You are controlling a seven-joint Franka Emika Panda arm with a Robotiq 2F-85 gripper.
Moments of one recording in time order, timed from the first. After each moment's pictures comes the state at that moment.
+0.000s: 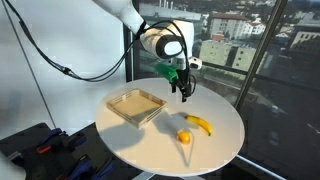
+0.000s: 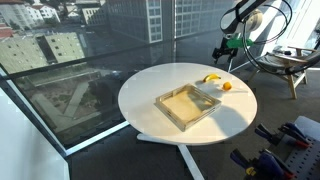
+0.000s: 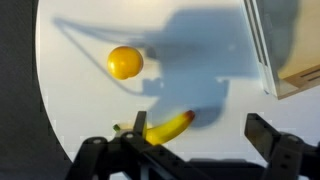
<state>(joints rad) -0.21 0.50 -0.17 -1.78 0.11 2.37 0.05</state>
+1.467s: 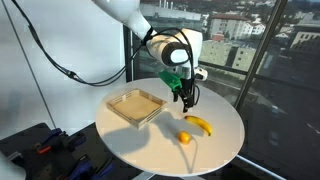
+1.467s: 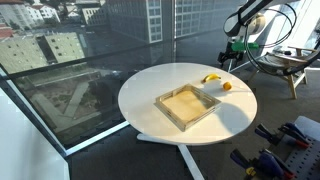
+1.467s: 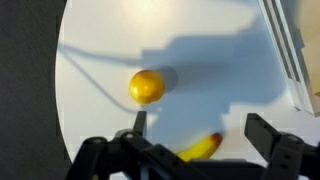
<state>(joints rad) -0.27 0.55 -0.17 -1.75 0.12 2.29 0.05</state>
